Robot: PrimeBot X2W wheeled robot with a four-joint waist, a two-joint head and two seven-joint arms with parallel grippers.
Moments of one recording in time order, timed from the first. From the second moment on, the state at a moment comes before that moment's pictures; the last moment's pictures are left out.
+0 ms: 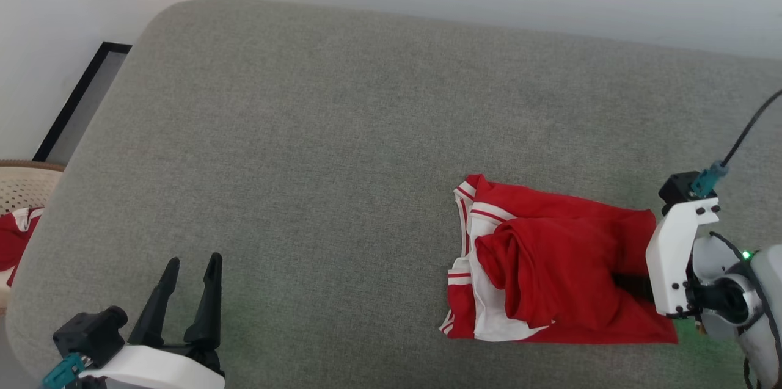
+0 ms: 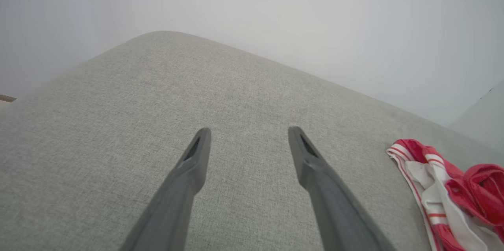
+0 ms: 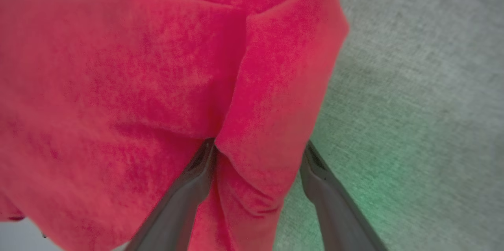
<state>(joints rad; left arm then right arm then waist) 0.01 0.29 -0.14 0.20 -0.62 -0.13 -0.26 -0.42 -0.48 0.35 0.47 0.73 0.13 0.86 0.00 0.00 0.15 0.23</state>
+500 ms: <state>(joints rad) -0.05 0.30 -0.14 0.19 -0.63 -0.13 -0.26 -0.54 -0.47 0.32 0.50 0.74 0.13 0.84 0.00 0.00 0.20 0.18</state>
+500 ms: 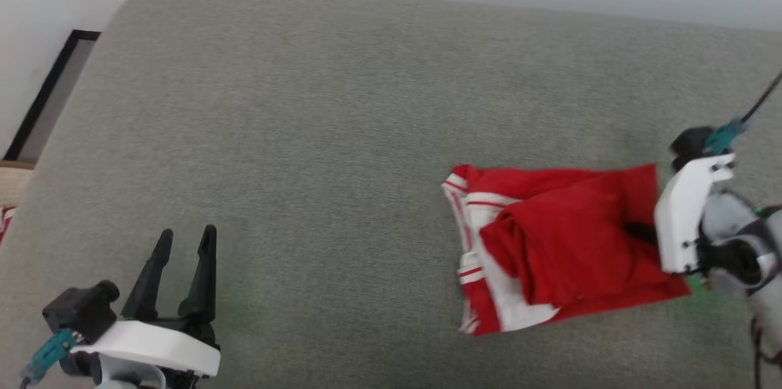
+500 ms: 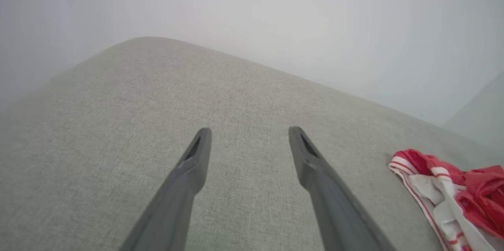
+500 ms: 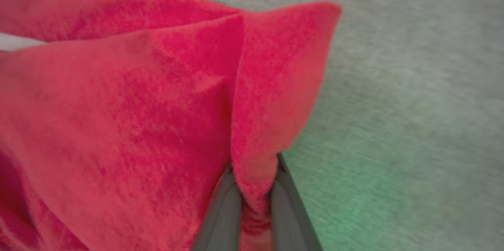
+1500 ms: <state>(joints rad) -0.23 0.35 -0.26 0.12 -0.57 -0.13 -0.26 -0.87 -0.66 0.26 0.65 0.52 0.13 0.53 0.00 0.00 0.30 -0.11</state>
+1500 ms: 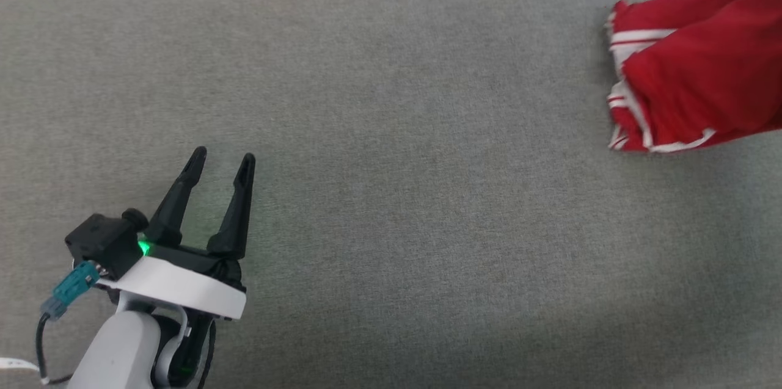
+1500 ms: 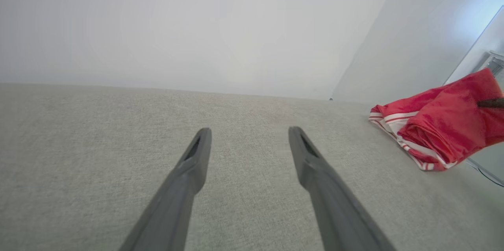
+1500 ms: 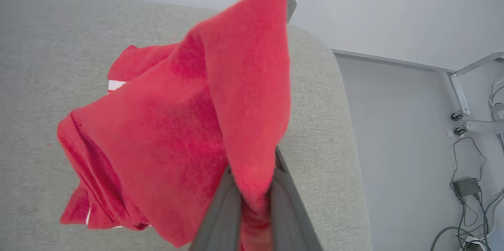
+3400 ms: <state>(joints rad) -0.31 0.39 -0.25 0.14 -0.60 -0.13 -0.26 -1.06 -0.46 -0.10 1.04 -0.06 0.13 -0.04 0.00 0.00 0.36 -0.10</state>
